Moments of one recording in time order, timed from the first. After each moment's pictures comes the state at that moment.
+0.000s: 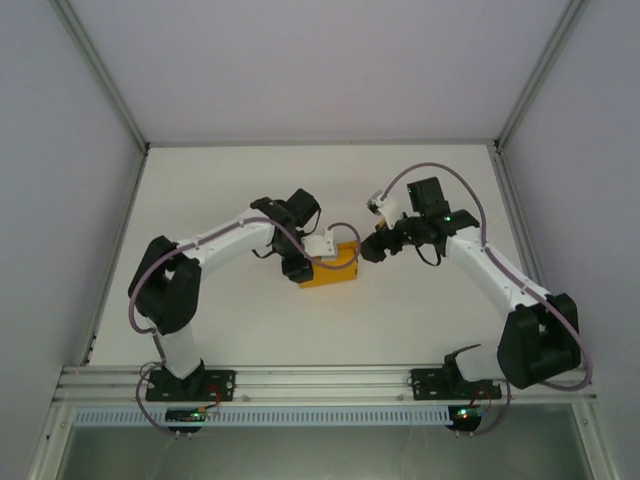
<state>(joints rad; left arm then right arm) -0.72 1.79 1.37 -0.95 0.20 0.68 0.34 1.37 1.04 -0.60 -0.54 -0.34</state>
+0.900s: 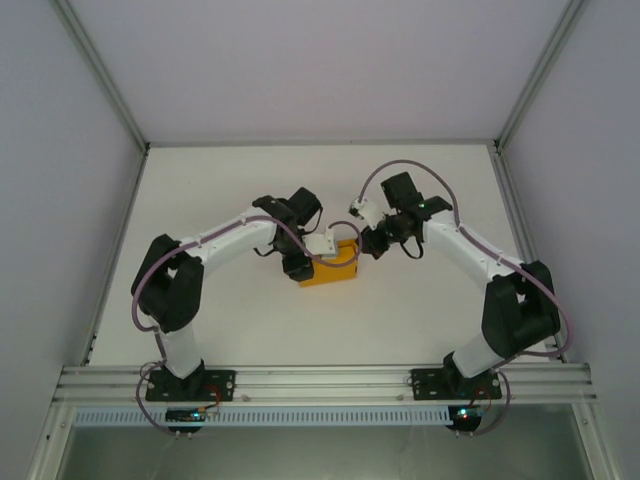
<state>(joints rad) -0.73 1.80 1.39 -0.95 0.17 0.67 0.43 1.53 1.17 -0.72 -0.43 -0.31</state>
